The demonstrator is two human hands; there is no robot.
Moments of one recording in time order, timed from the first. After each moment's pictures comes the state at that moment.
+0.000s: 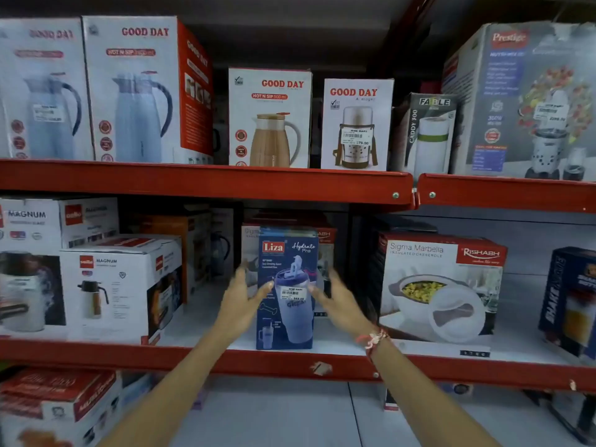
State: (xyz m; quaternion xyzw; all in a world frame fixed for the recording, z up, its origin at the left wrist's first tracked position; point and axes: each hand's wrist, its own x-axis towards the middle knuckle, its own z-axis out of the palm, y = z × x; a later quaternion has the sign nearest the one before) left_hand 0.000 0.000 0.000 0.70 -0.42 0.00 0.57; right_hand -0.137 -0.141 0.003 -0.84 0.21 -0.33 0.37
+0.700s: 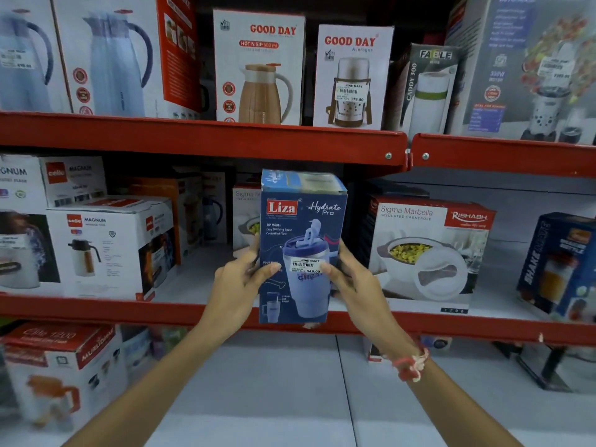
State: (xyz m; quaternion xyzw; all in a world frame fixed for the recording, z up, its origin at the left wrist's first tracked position) left_hand -0.076 0.049 0.000 0.64 -0.46 -0.06 0.61; right_hand -0.213 -0.101 -0.014 -0.80 0.14 -0.39 0.43
